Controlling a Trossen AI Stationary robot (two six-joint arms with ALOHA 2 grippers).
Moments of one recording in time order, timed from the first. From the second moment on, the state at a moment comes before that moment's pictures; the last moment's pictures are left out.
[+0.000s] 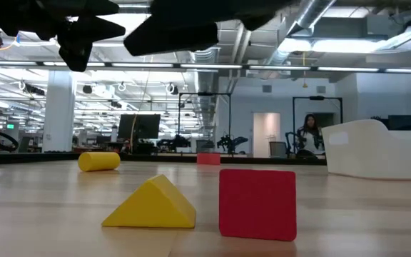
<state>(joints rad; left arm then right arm) -0.55 1.08 0.27 0.77 -0.64 -0.31 0.44 2.02 1.41 -0.05 -0.04 -0.13</state>
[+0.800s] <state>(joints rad) -0.55 1.08 0.27 0.75 -0.64 -0.33 0.47 2.17 1.41 -0.03 -0.03 0.06</state>
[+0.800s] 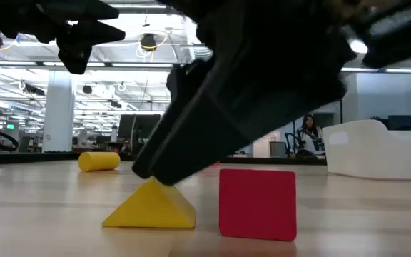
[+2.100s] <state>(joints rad) -0.55 1.08 0.27 0.73 -0.67 -0.34 0.42 2.22 1.60 -0.42 -0.01 0.07</state>
